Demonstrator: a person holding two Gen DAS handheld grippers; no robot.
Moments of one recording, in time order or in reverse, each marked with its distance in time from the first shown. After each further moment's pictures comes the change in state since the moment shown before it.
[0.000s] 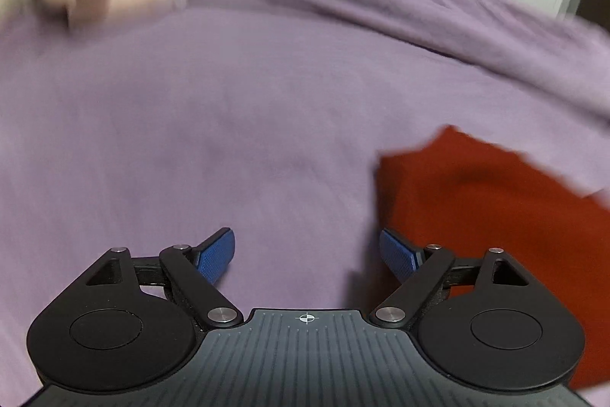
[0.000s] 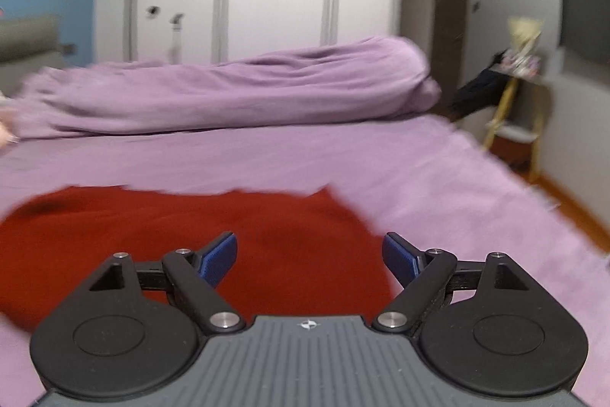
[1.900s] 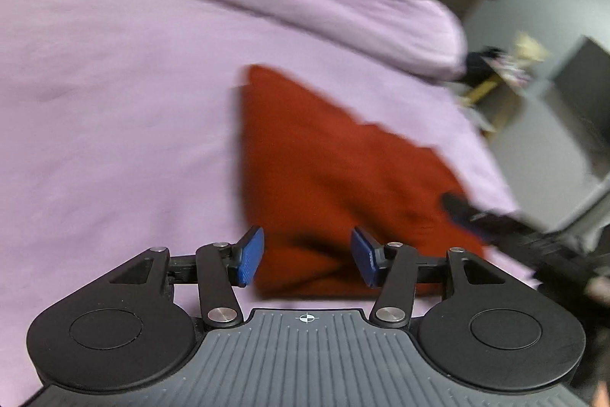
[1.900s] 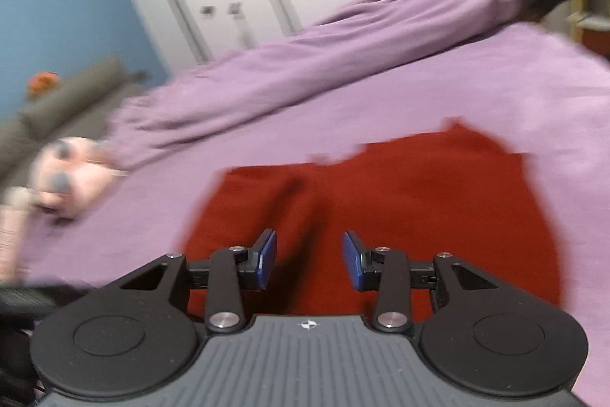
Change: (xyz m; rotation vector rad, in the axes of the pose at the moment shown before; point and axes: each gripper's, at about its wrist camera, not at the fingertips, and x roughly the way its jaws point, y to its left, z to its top) left arm -0.047 -0.125 -0.046 0.121 0.105 -0.384; right arm 0.009 0.023 0.010 0.266 0.158 0.413
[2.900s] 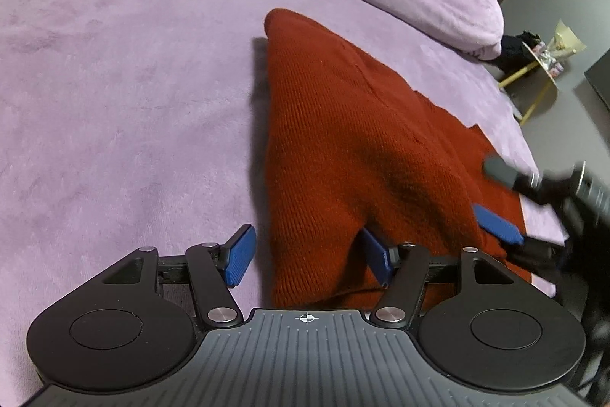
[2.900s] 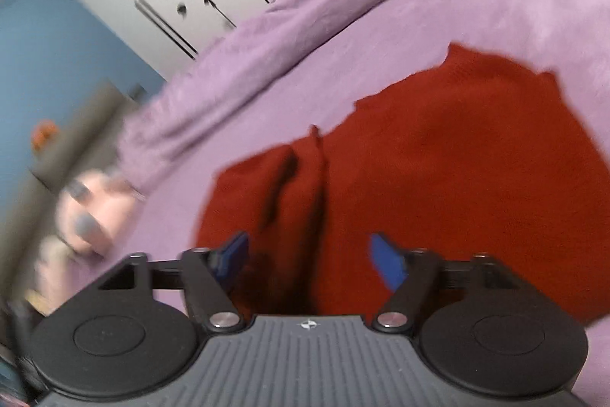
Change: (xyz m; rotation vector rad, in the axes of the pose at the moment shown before) left arm 0.063 0.000 -0.004 -0.030 0.098 0.042; right arm 0.045 -0.056 0.012 0.321 0.118 0.102
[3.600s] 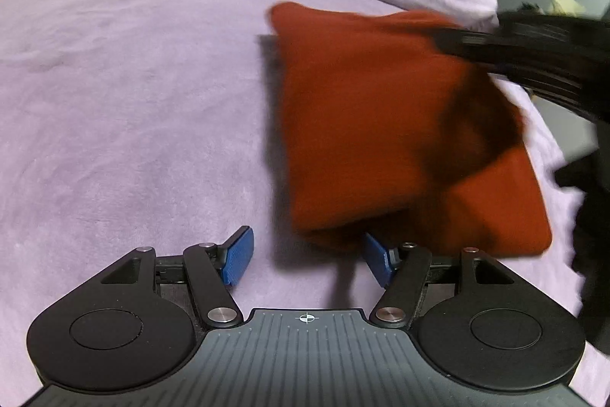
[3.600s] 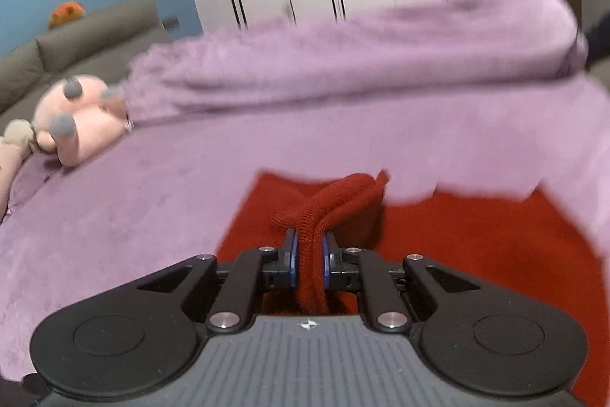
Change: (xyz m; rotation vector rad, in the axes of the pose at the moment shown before) left arm -0.015 -0.027 -0.032 0.092 -0.028 0.091; right arm 0.024 0.122 -0.010 -0.562 -0.082 -0.180
